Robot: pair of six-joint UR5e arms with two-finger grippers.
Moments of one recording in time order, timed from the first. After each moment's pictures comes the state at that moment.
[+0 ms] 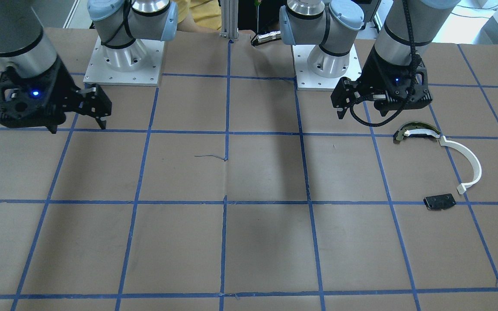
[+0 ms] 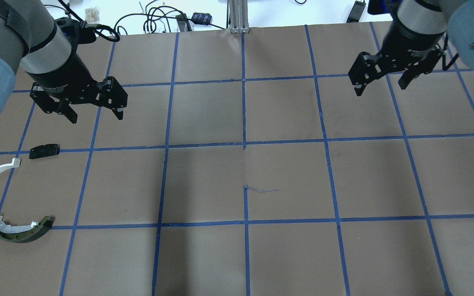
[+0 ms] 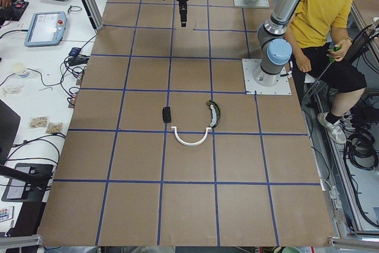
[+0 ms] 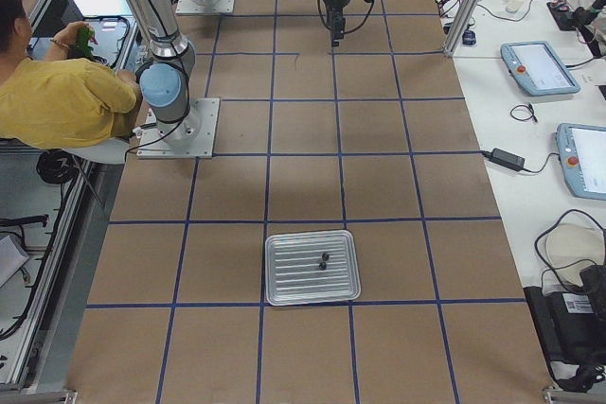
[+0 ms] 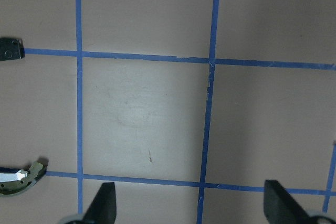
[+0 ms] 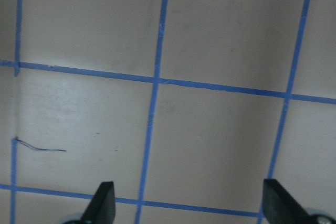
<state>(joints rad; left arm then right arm) -1.51 -1.53 -1.66 -1.54 1.62 0.00 1.42 -1.53 1.59 -1.62 -1.57 -0.30</state>
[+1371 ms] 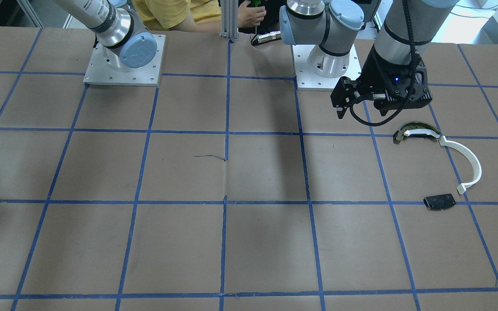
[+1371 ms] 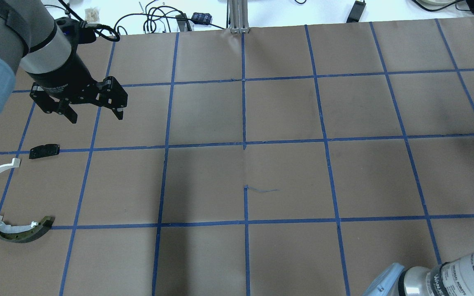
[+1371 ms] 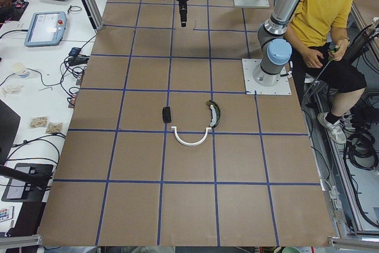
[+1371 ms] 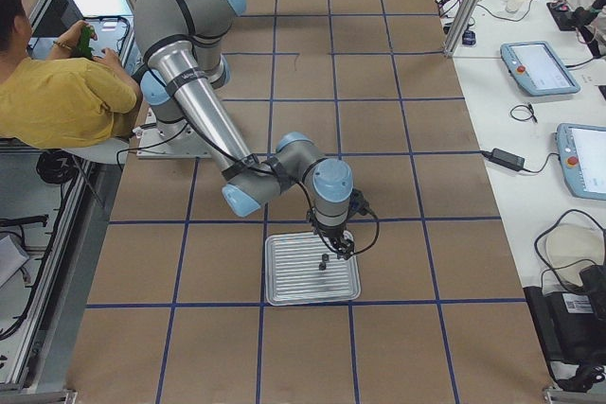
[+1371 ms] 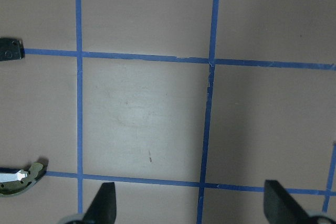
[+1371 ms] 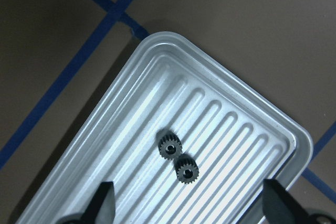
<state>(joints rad) -1.51 -1.53 -1.66 -1.54 1.62 0.00 0.63 -1.06 1.61 -2.24 -1.59 -1.68</state>
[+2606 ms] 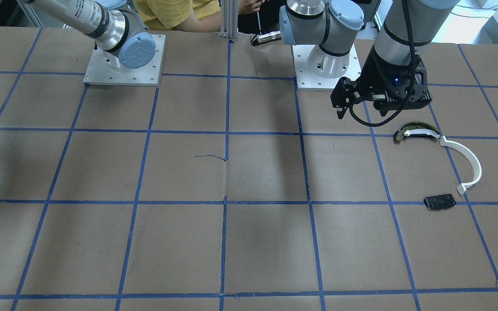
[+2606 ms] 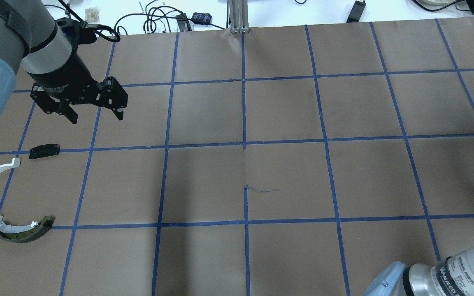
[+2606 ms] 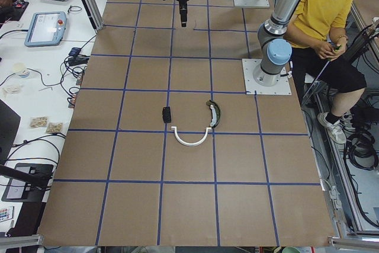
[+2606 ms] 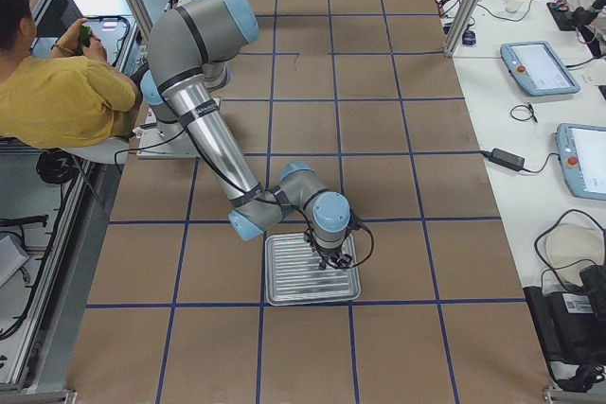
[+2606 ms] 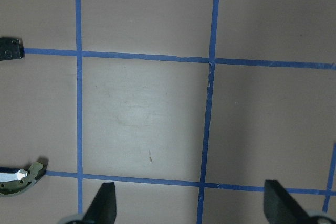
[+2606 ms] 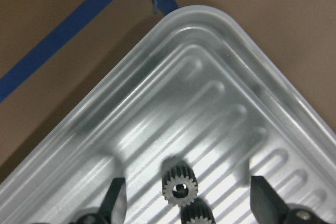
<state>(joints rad) -1.51 -1.53 -1.66 -1.54 1.62 0.00 0.62 -0.95 1.61 -2.29 -1.57 -1.82</state>
